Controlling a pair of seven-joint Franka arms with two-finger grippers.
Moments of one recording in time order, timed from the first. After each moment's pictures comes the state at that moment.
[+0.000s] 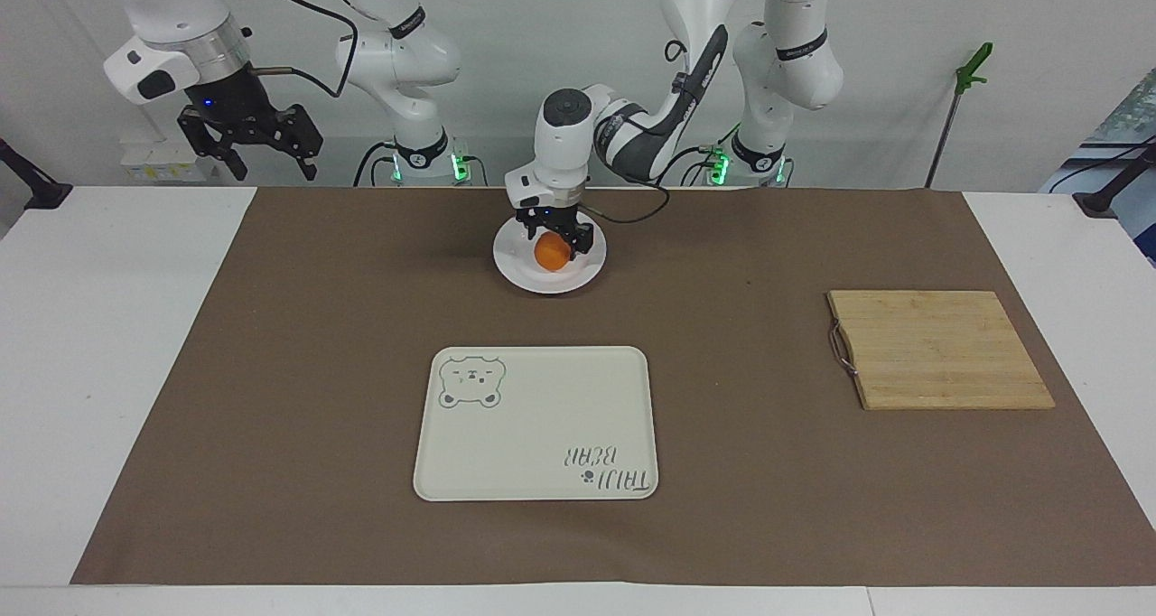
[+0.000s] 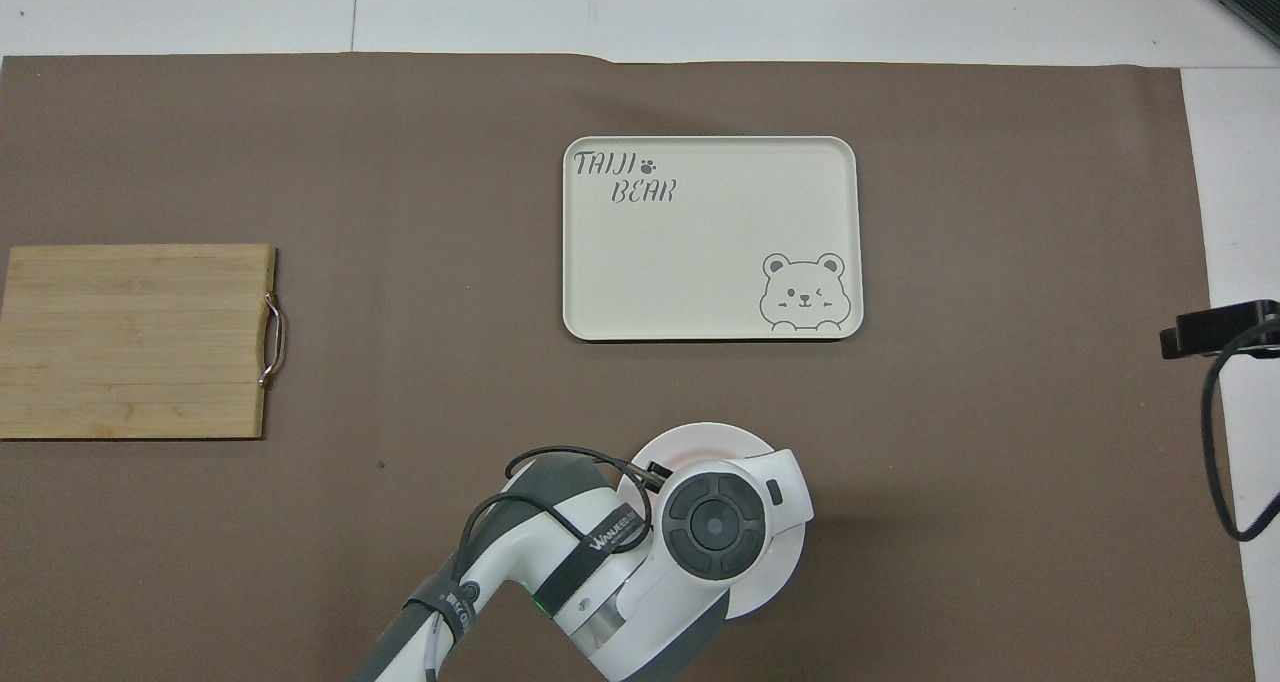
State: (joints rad) left arm -1.00 0.26 0.04 -1.97 -0.16 2.28 -0.31; right arm 0.03 -0.11 -0.10 -1.63 0.00 1.51 -0.04
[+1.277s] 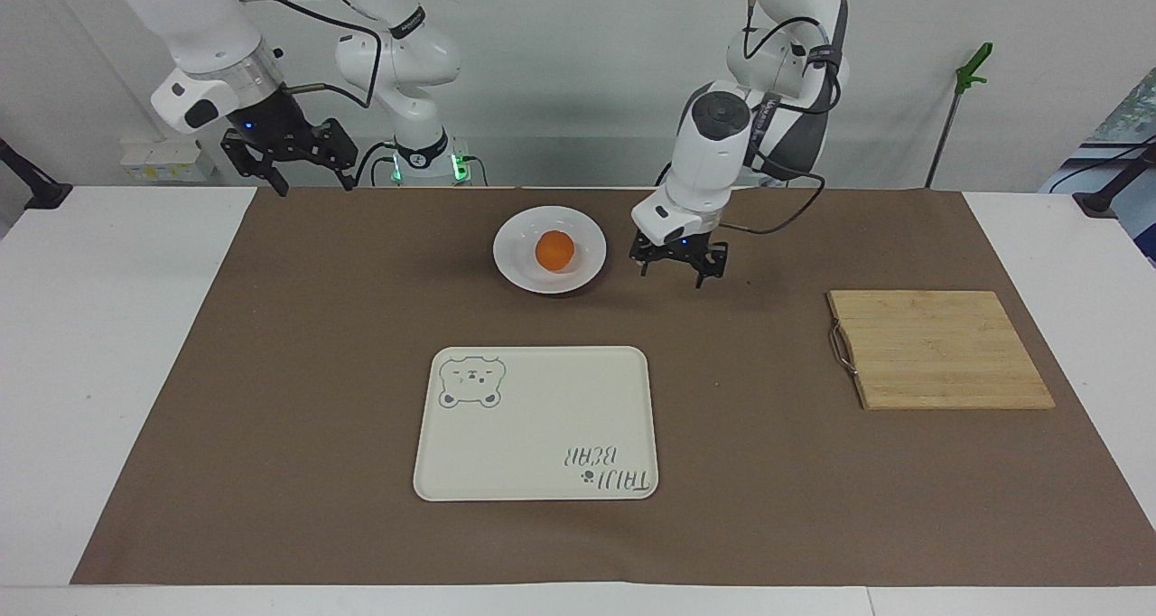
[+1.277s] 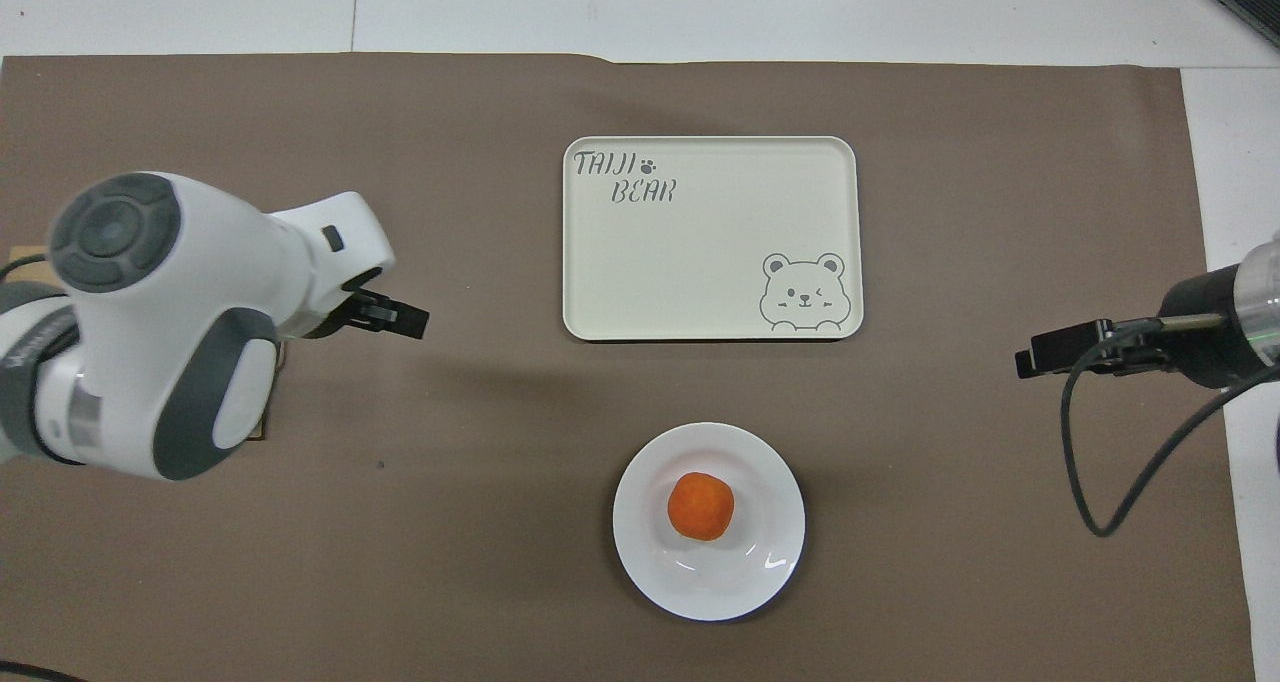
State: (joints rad) left arm -0.33 0.04 0.07 -1.95 -0.04 2.06 0.09; right arm 0.05 -0.11 -0.05 -1.81 0.20 1.59 -0.04
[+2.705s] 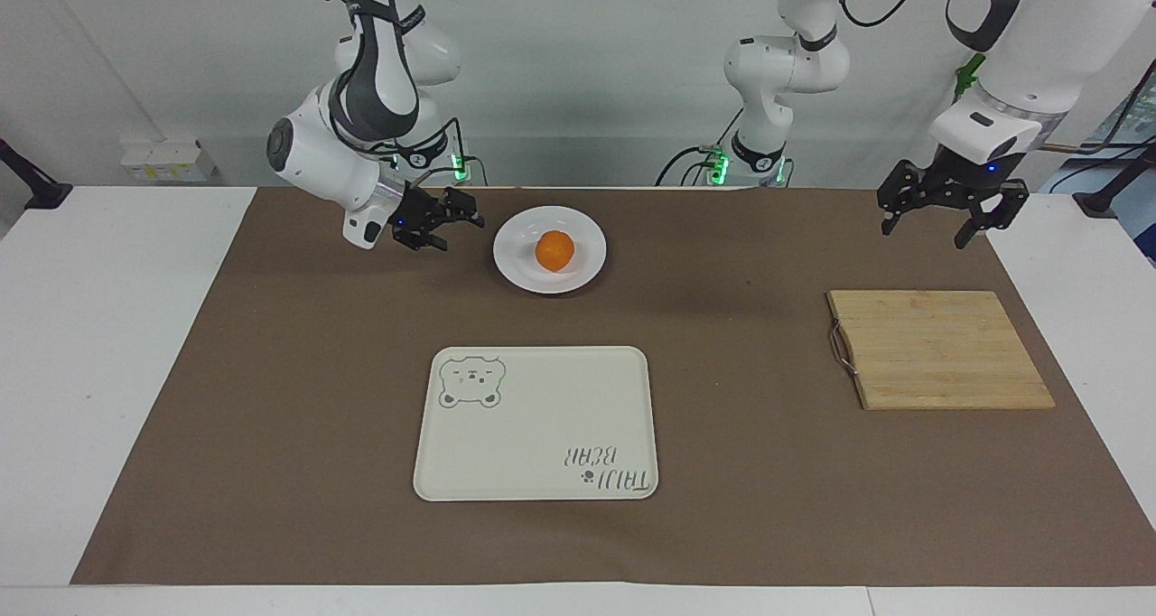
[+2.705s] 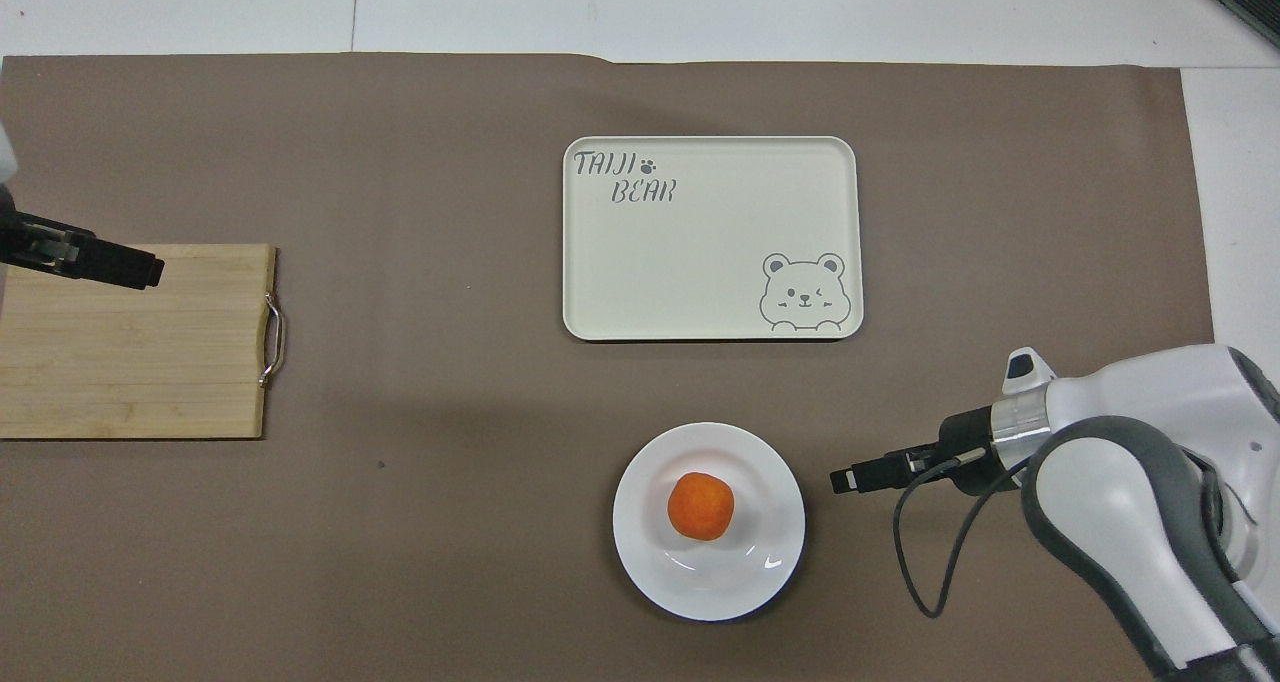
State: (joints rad) left arm -0.14 0.01 0.08 -1.56 0.01 1.65 0.28; right arm 0.07 -0.17 -0.02 -2.46 0.71 1.95 -0.48
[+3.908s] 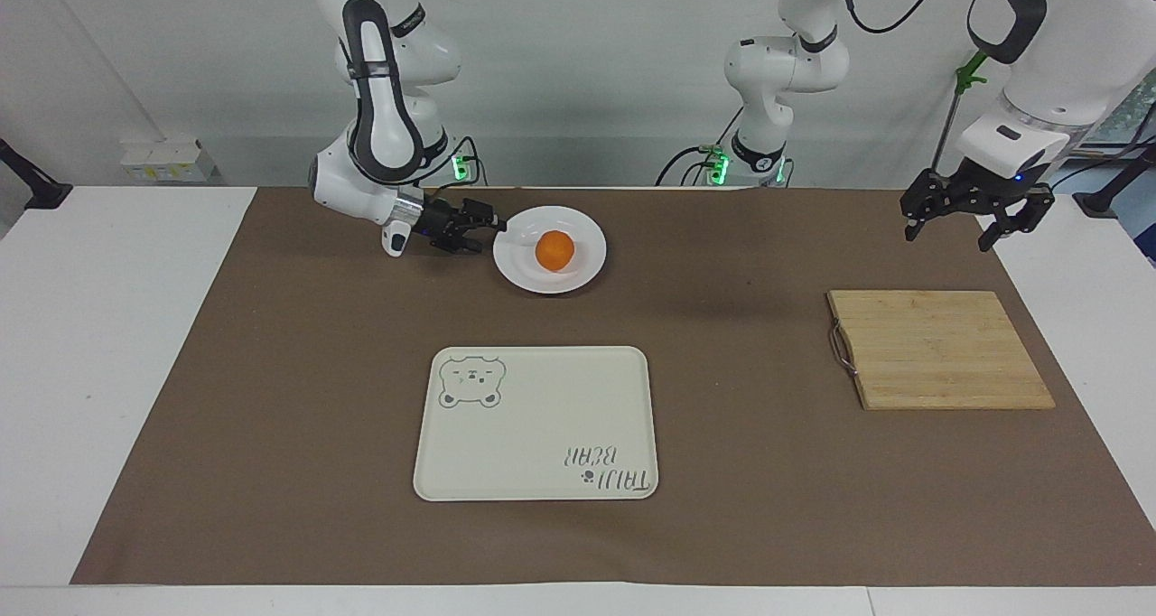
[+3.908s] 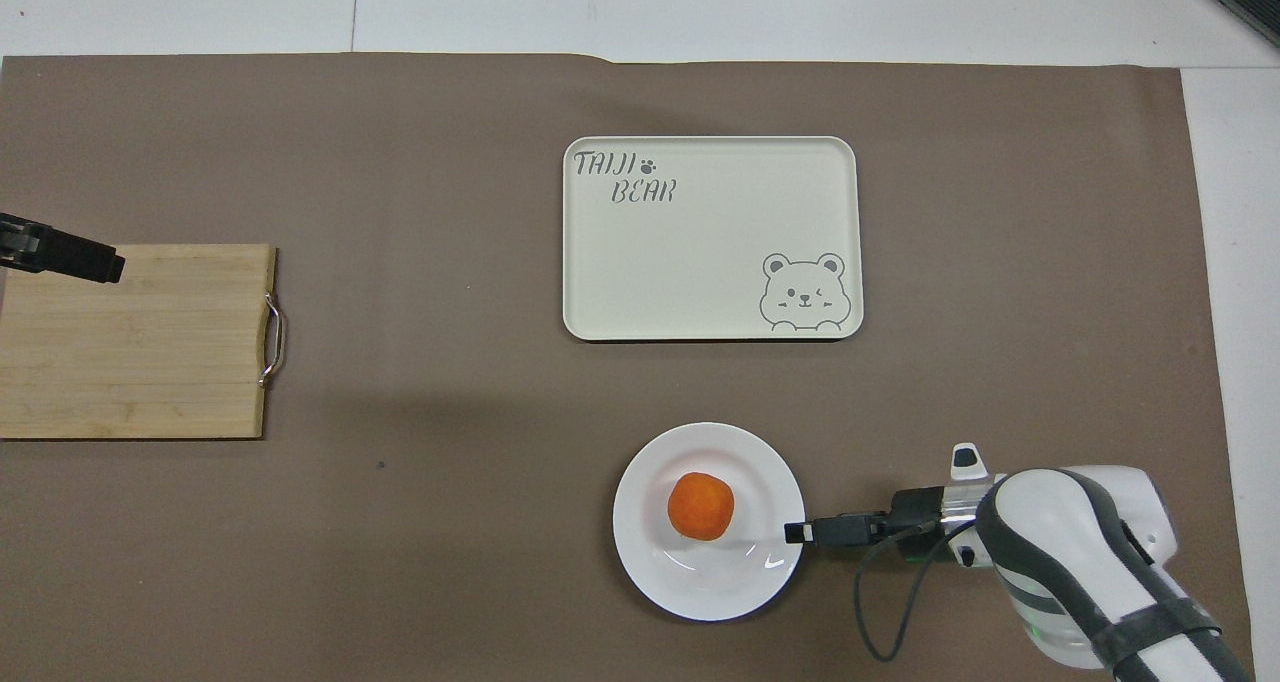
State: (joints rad) left arm -0.09 0.05 0.08 -1.54 0.01 1.64 0.28; right arm 0.12 -0.14 -0.02 -2.73 1.15 2.09 -0.73
